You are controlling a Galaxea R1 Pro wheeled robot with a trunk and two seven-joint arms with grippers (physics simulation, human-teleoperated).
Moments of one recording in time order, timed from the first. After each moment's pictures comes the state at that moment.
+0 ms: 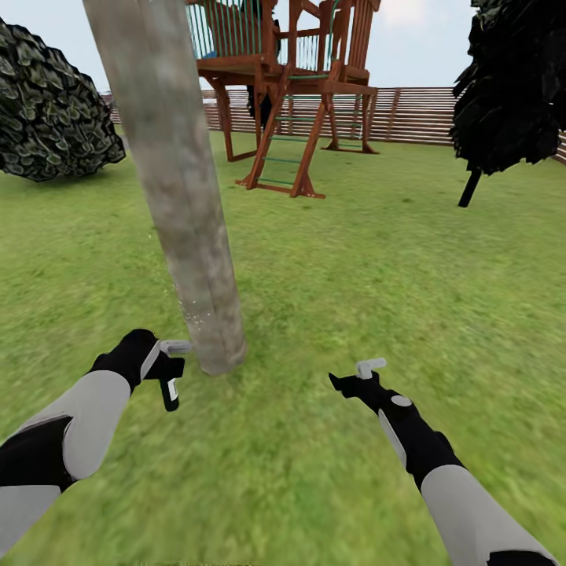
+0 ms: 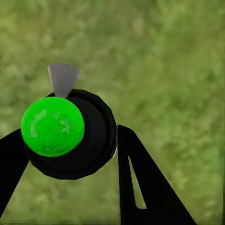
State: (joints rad) left arm -1.14 0.09 0.29 -0.33 -0.37 0.86 -0.18; right arm -0.72 -0.01 0.02 -0.69 0.03 0.10 0.26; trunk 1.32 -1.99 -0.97
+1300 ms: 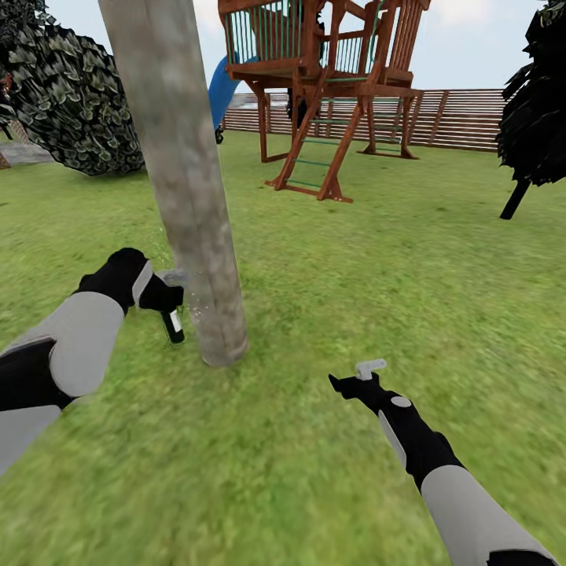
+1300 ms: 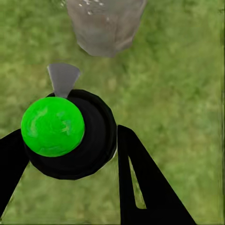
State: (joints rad) left arm -1.47 0.08 0.28 -0.32 -0.36 1.02 -0.20; right arm -0.72 -0.01 0.02 -0.68 0.04 0.10 0.26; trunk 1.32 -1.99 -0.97
